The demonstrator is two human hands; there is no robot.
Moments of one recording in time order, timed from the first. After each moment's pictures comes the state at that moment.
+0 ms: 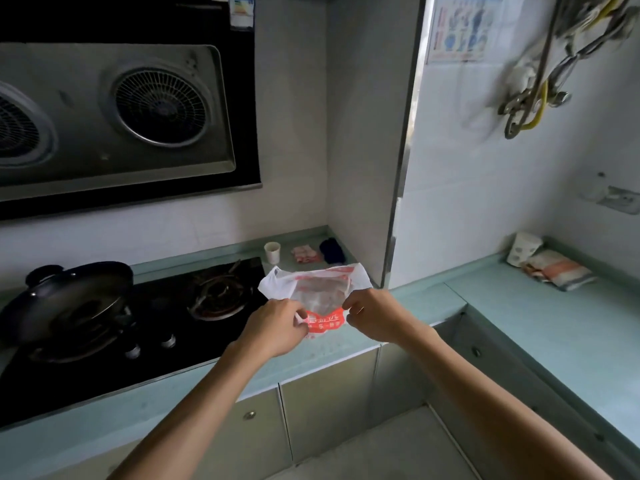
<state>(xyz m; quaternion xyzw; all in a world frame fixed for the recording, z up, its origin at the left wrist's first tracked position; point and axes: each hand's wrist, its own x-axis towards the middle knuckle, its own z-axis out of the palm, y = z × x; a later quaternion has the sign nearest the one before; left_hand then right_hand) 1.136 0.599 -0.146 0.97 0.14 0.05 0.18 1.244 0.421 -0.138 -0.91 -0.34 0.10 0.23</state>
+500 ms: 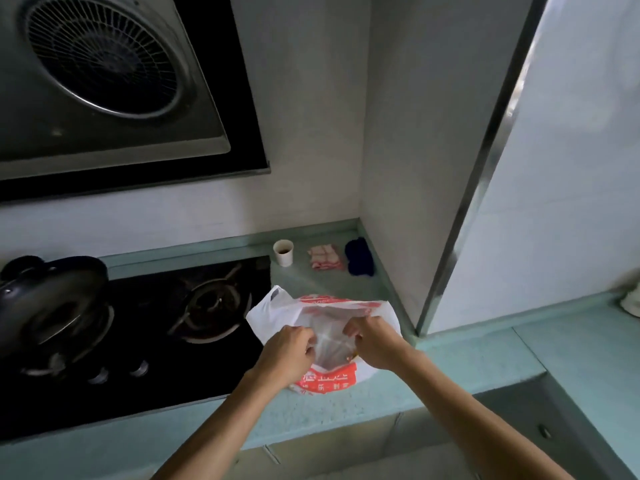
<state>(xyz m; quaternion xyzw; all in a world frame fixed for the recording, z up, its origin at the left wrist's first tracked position) 1.345 0.667 -0.251 0.95 0.23 -0.01 0.21 1.482 0.527 -0.259 -0.87 -0.42 0.19 0.19</state>
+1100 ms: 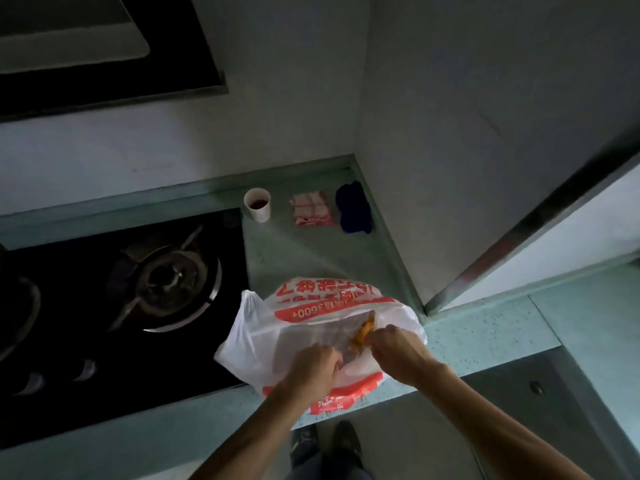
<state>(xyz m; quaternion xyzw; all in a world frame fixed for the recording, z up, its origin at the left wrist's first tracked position) 1.409 0.666 -0.393 0.94 0.16 -0.16 0.25 1.537 0.524 -0.368 -0.88 -0.41 0.24 0.04</state>
